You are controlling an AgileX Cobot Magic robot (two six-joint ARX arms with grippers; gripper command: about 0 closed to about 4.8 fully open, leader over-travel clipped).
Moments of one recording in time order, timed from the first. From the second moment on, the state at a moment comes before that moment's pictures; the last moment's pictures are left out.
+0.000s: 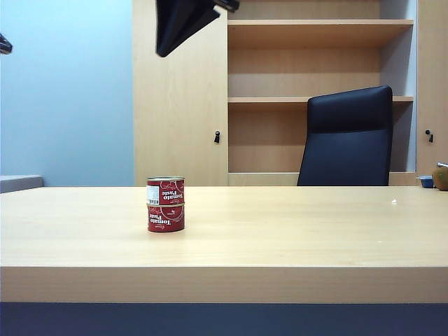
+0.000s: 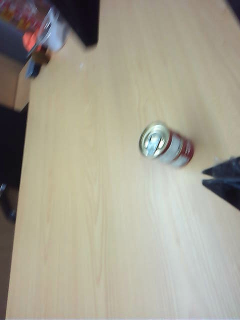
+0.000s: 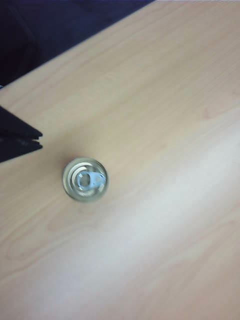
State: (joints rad) left arm 0.09 0.68 0.56 -0.15 0.59 -0.08; right arm 0.77 1.89 2.02 -0.95 0.00 -0.17
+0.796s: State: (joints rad) left arm 0.09 0.18 0.21 -0.01 0.35 -0.08; right arm 0.76 0.96 0.71 0.26 0.05 0.09
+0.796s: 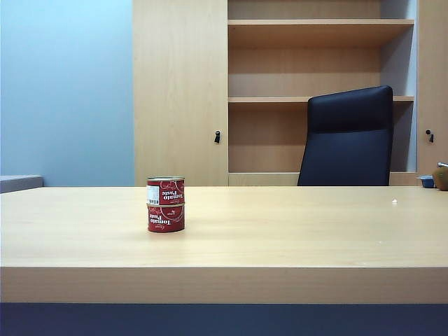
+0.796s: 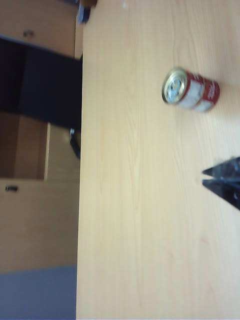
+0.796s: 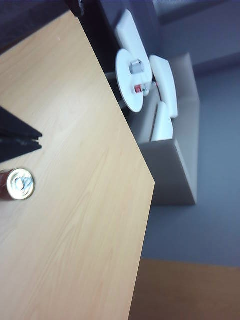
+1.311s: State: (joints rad) left arm 0.09 0.00 0.00 -0.04 0.29 -0.08; right arm 0.76 0.77 0.44 0.18 0.02 0.21
